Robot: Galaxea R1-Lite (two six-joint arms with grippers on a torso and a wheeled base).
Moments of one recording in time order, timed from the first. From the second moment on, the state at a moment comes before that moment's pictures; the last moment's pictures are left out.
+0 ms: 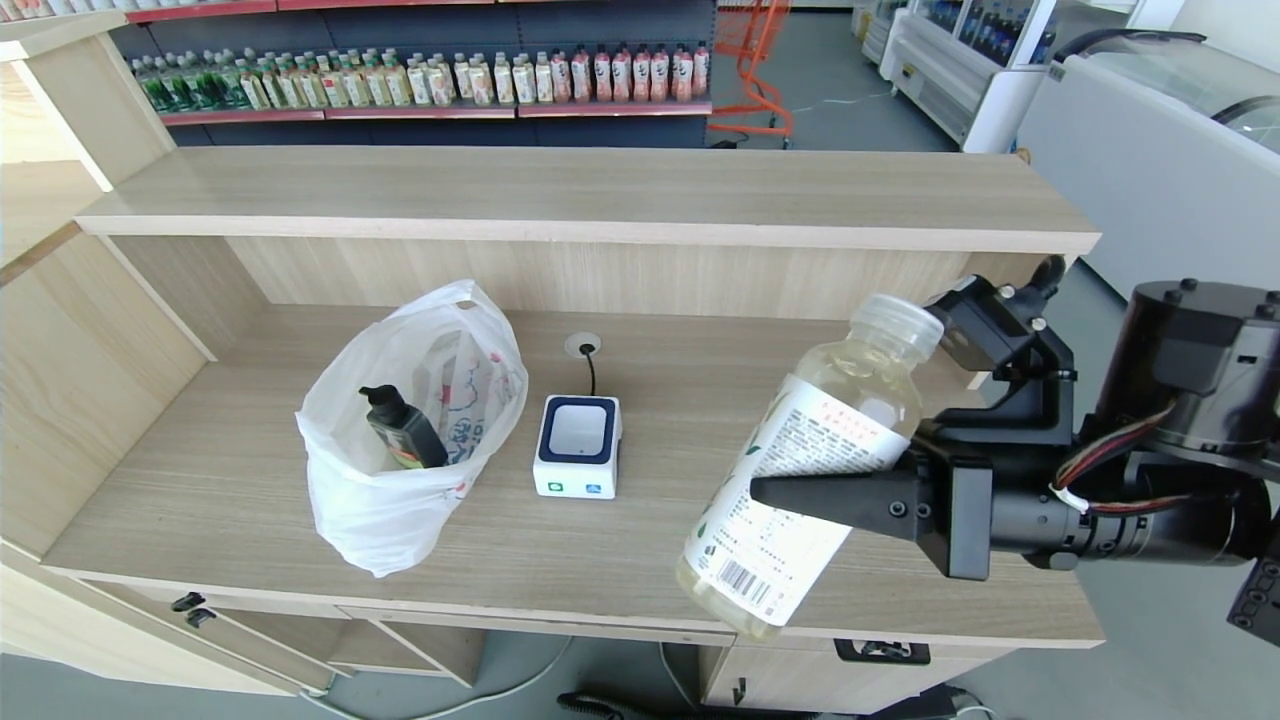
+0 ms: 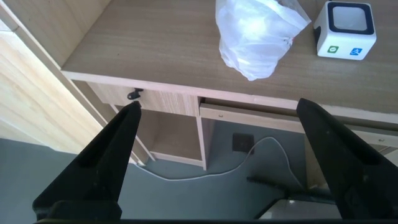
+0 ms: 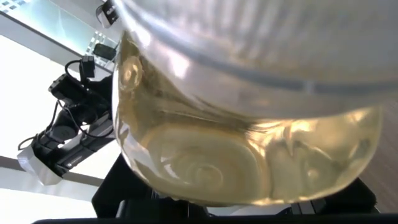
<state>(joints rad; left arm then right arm) 0.00 0.00 0.00 0.05 0.13 0.01 0.58 1.55 -0.67 -0.78 0.79 0.36</state>
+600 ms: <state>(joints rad) 0.00 0.00 0.00 0.05 0.13 0.01 0.58 1.54 -0.69 -0.78 0.78 0.36</state>
